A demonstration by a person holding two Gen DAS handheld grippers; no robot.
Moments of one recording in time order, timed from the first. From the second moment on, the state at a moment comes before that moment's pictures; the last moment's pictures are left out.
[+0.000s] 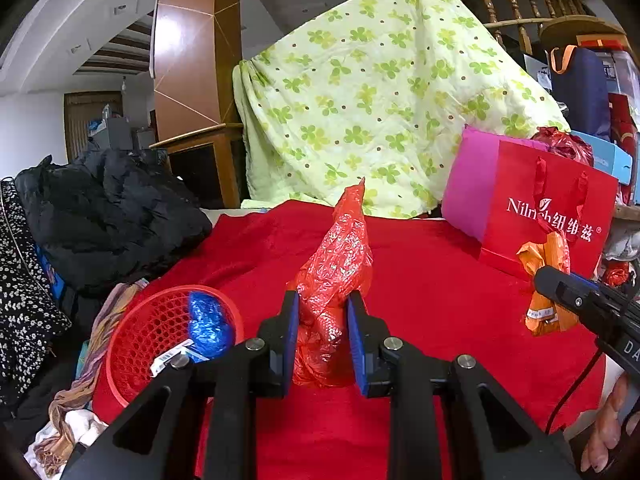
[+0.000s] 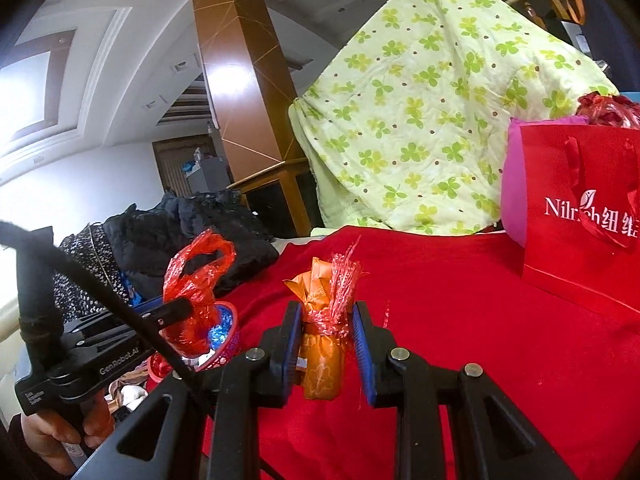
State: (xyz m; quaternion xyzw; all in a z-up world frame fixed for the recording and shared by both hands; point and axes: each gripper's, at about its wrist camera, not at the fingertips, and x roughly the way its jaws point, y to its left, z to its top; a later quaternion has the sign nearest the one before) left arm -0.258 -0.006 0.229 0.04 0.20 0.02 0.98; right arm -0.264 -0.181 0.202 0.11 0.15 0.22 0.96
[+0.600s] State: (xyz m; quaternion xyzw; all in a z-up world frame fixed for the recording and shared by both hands) left arm -0.271 0.019 0.230 0.03 0.19 0.04 0.98; right arm -0.276 -0.149 0.207 0.09 0.14 0.27 0.95
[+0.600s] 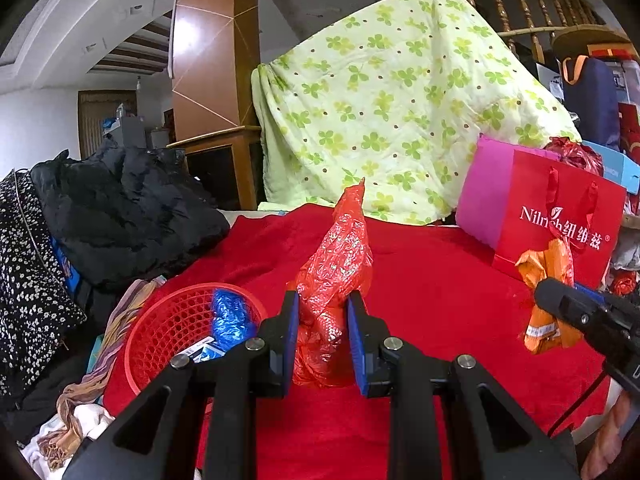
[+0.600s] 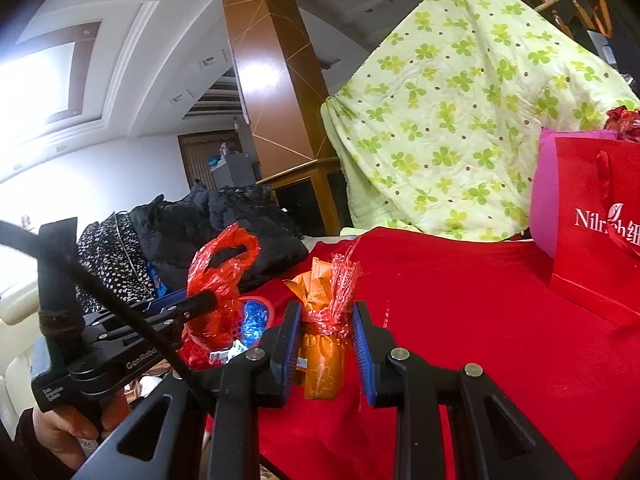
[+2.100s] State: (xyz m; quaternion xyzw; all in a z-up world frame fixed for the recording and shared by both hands) left arm -0.299 0.134 0.215 -0.03 0.19 0.15 0.97; right arm -0.290 -0.028 0.215 0.01 0.15 0.38 0.91
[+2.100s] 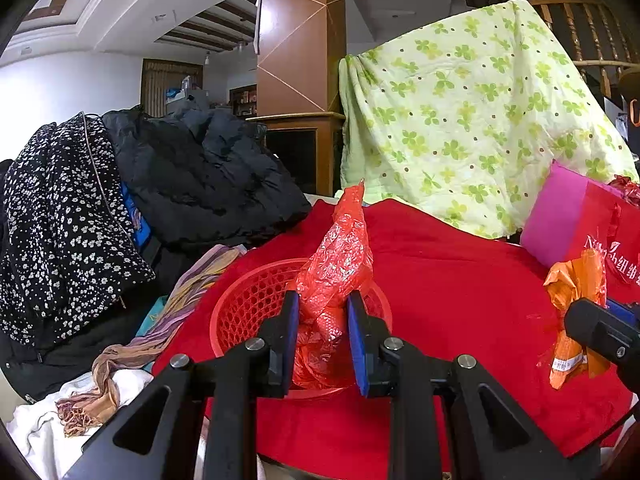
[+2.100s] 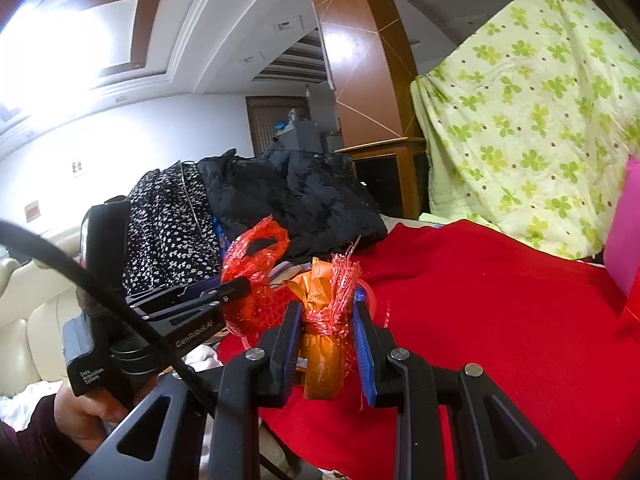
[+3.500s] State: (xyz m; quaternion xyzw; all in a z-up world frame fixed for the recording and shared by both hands) left arm -0.298 0.168 0.206 -0.05 0.20 0.19 0.96; right arm -0.256 0.013 0.206 0.02 0.18 0.44 0.88
